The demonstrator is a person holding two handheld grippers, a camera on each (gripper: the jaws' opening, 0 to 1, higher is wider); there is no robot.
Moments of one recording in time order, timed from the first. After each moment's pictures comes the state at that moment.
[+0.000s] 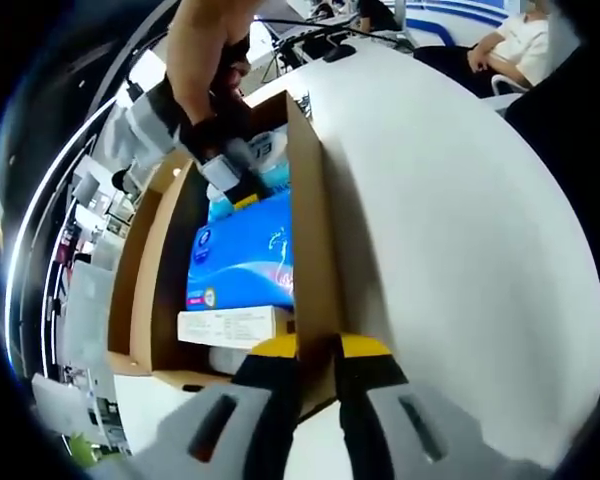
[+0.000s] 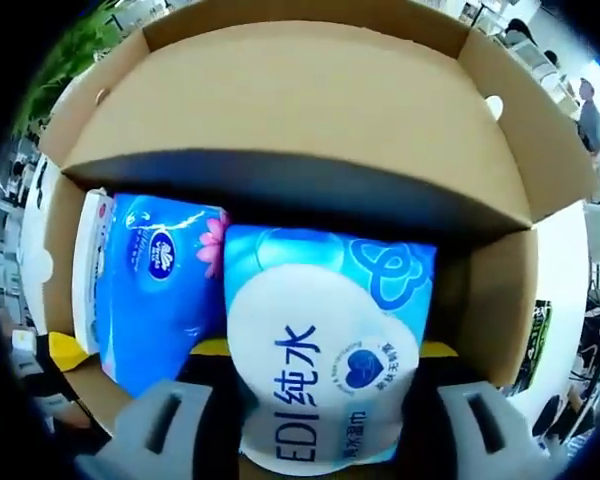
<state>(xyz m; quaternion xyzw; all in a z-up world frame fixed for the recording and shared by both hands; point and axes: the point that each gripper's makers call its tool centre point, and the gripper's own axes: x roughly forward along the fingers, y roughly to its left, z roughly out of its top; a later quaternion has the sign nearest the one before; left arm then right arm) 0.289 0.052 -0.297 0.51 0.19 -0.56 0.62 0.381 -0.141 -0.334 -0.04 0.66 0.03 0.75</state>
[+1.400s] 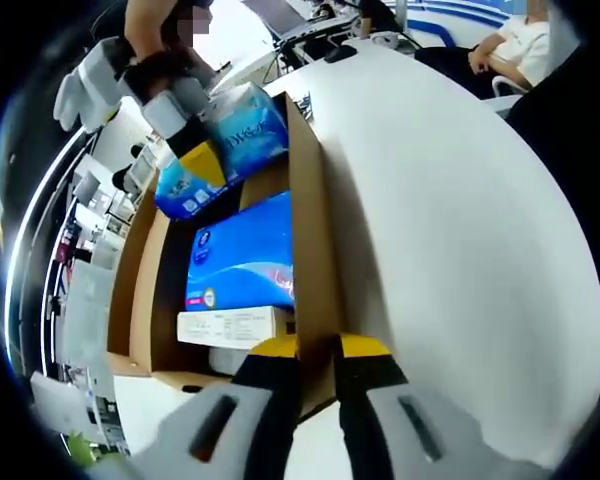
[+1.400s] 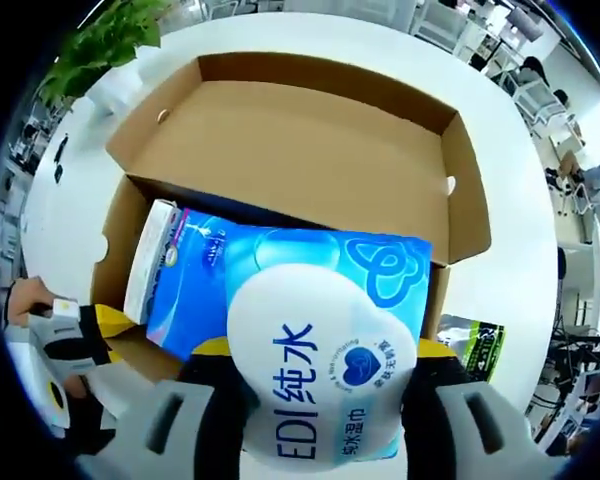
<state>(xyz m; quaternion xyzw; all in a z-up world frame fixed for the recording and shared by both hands) 0.289 0.053 -0.295 0.51 0.19 -0.56 0.62 0.351 -0.120 -0.260 -0.10 0.63 0.06 0.77</state>
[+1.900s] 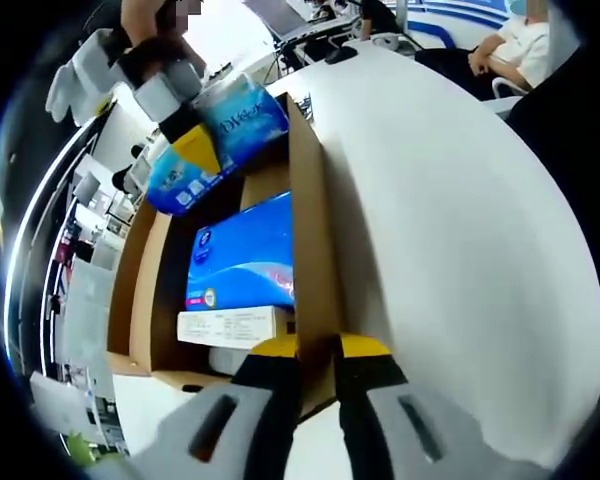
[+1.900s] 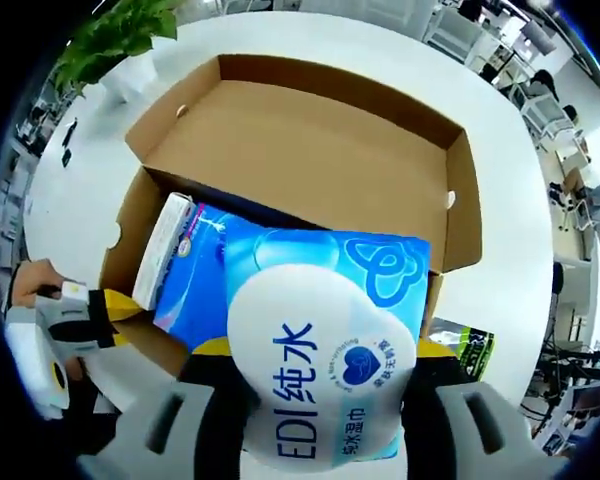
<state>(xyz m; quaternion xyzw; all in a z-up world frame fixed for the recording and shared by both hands) 0.290 0.053 -0.294 0.50 0.19 -0.57 0.62 0.333 -0.115 -0.244 -0.13 0.63 0.08 0.77</state>
